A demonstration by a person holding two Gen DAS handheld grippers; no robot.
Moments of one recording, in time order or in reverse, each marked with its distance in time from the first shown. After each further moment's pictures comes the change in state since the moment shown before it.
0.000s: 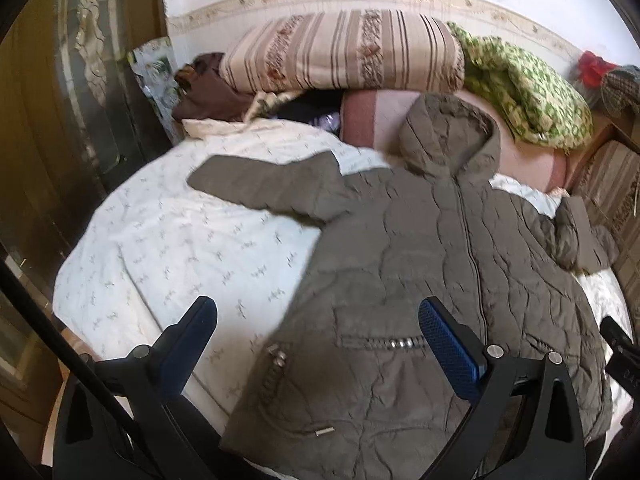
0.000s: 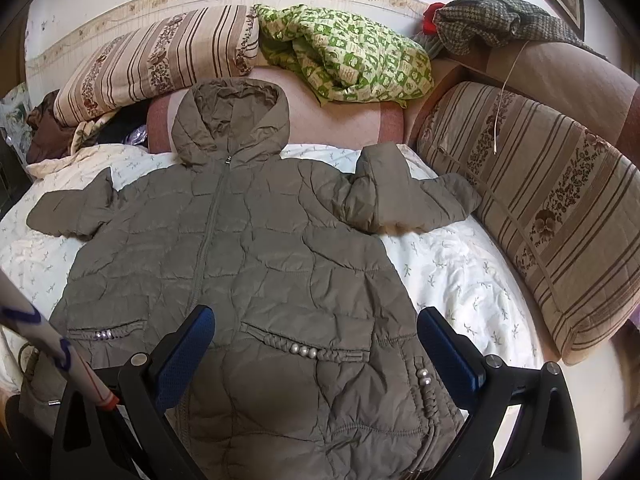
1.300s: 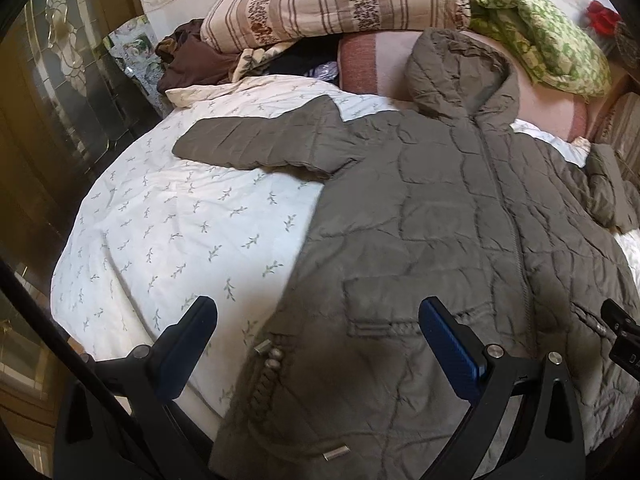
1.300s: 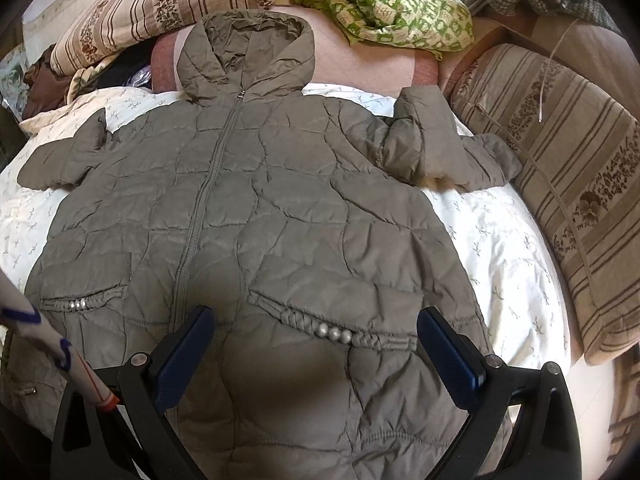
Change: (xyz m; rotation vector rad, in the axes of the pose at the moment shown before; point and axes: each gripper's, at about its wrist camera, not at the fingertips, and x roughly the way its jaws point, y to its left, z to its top) left arm 0.074 -0.003 -0.006 0.067 0.141 0.061; right arm 0.077 0.030 -0.009 -0.072 0.181 0.036
